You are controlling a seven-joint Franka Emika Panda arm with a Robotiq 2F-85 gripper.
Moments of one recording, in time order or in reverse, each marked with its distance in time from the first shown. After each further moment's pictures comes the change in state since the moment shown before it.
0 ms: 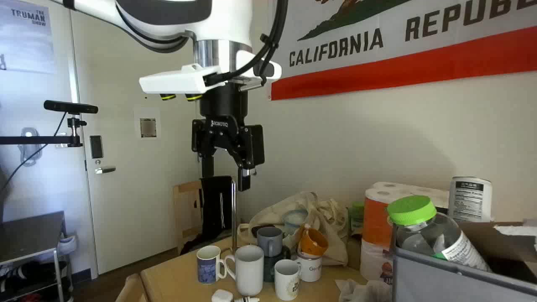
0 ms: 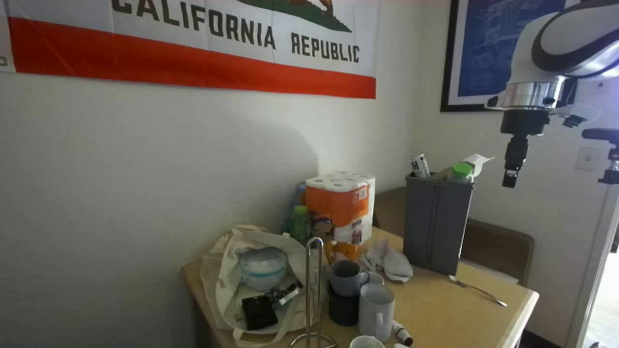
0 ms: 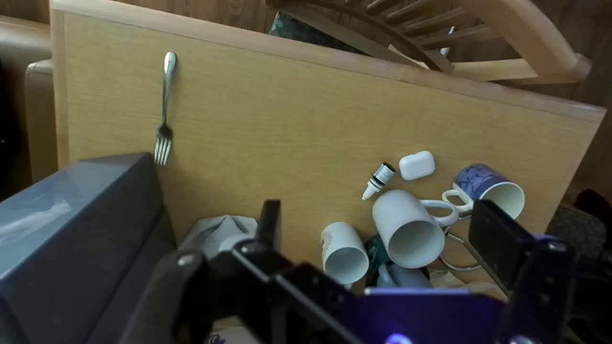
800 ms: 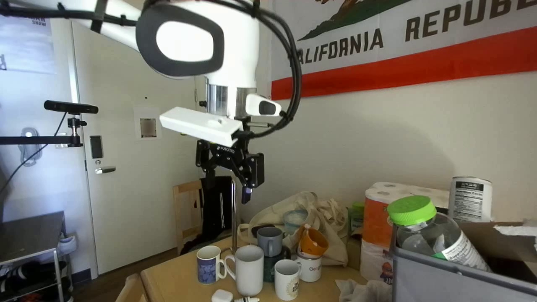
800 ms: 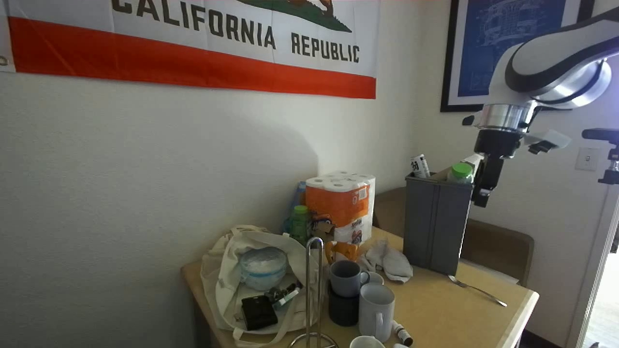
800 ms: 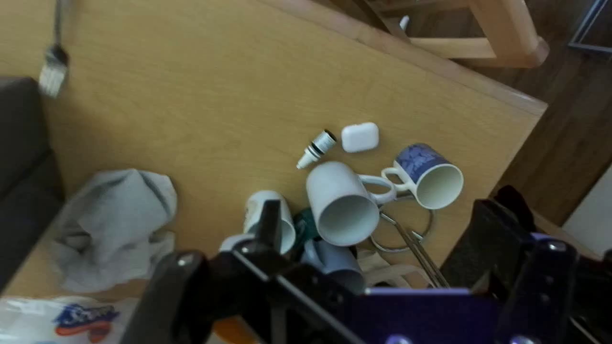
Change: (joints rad) arm 0.049 0.082 0.010 -0.059 0.185 0.137 -0.183
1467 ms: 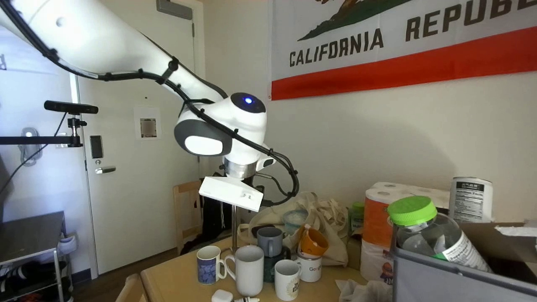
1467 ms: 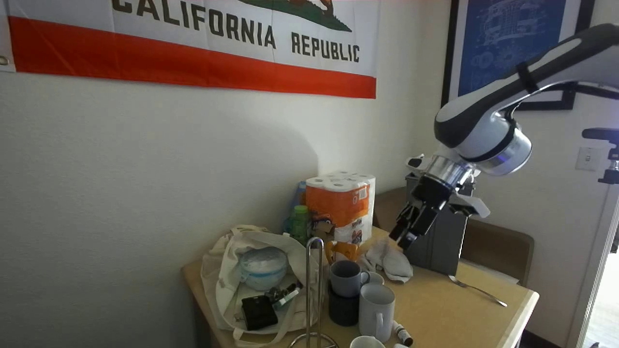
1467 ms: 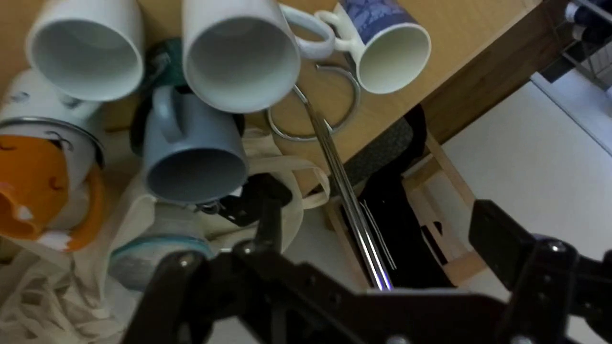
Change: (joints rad) arm 0.054 0.306 0.139 -0.022 0.655 0.358 -0.638
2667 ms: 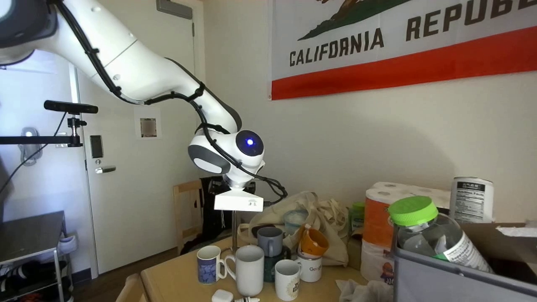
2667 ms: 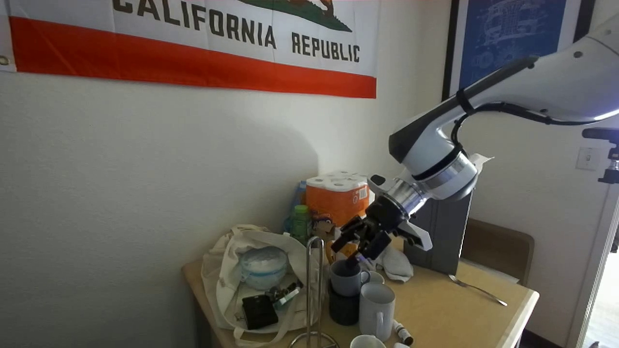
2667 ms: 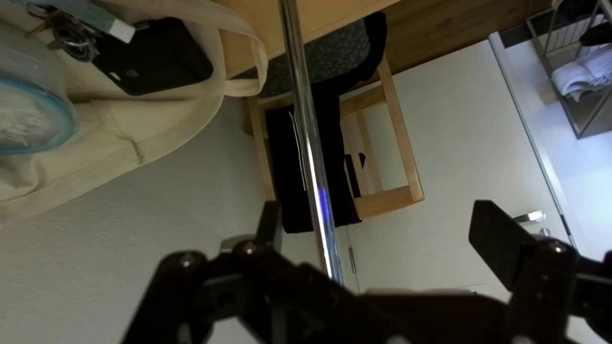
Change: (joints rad) arm -0.017 0.226 0.178 0.160 0.432 0.018 -0.543
